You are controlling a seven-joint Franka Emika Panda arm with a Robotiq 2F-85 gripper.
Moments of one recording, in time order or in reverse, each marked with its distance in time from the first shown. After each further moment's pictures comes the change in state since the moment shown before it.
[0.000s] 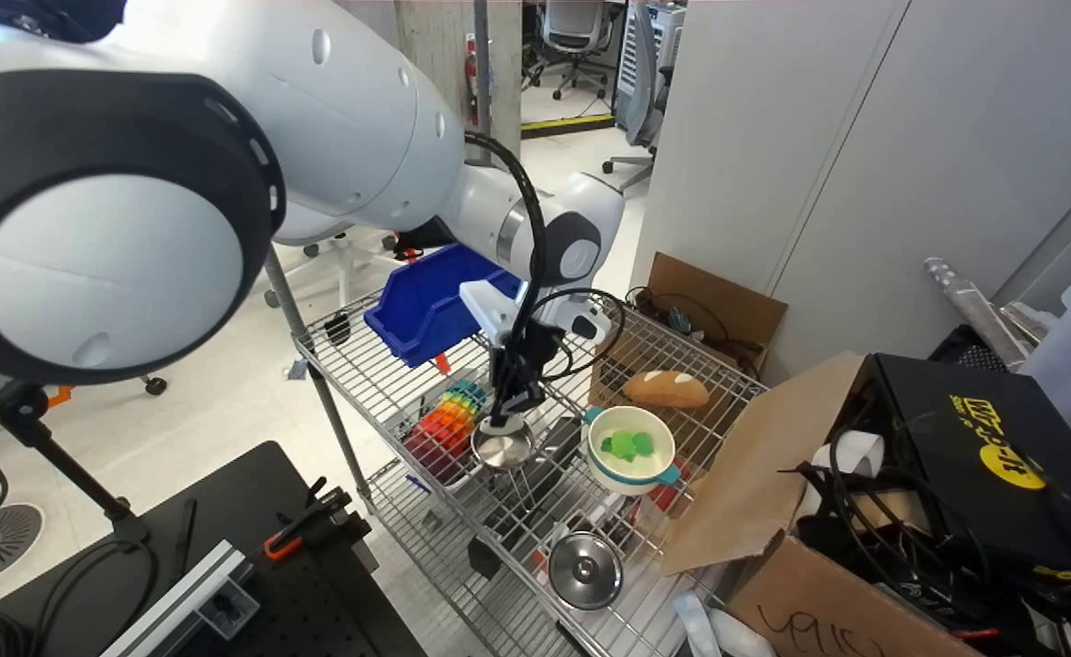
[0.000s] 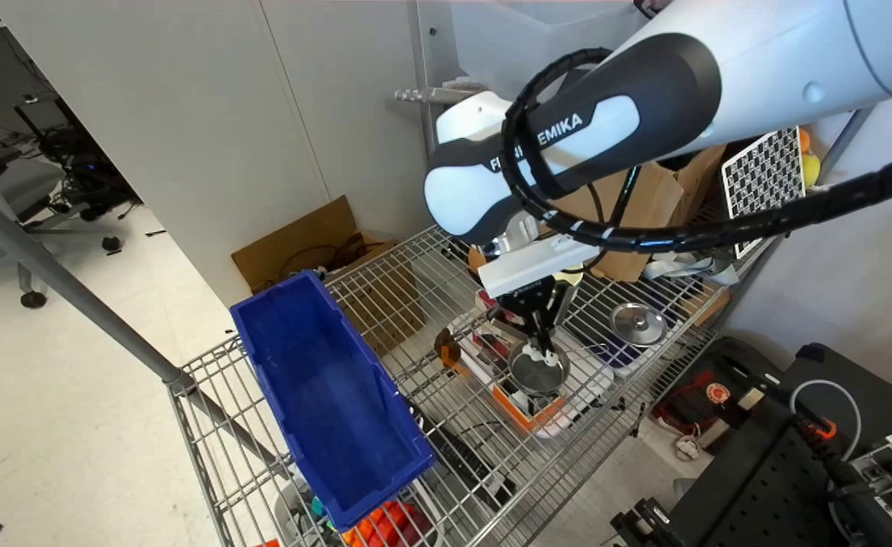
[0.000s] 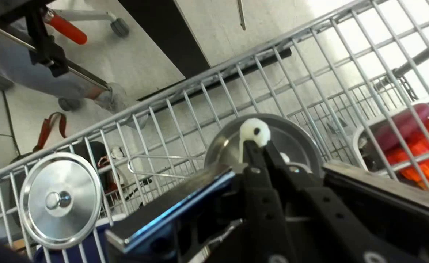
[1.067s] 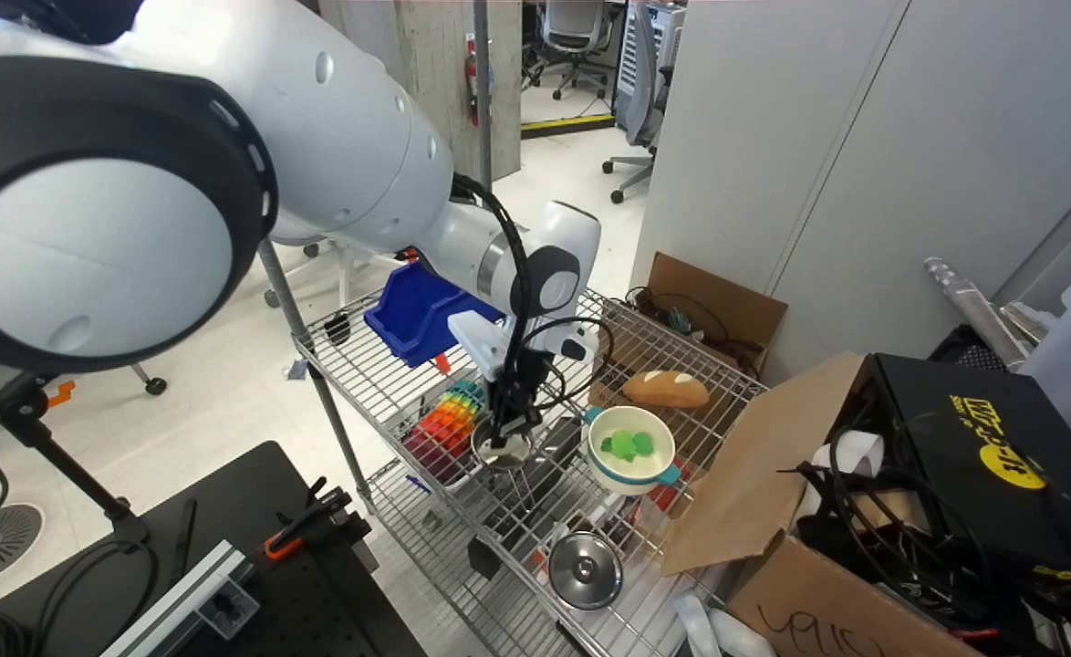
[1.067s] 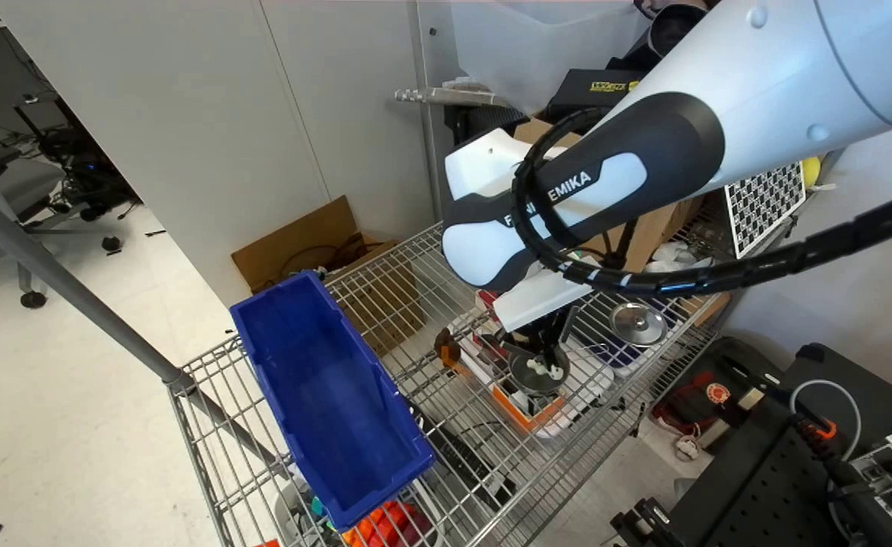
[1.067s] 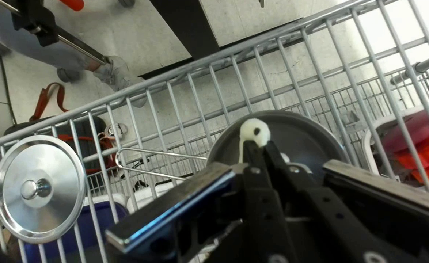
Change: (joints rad) arm 0.020 -0.008 -0.006 -0.117 -0.052 0.172 -0.045
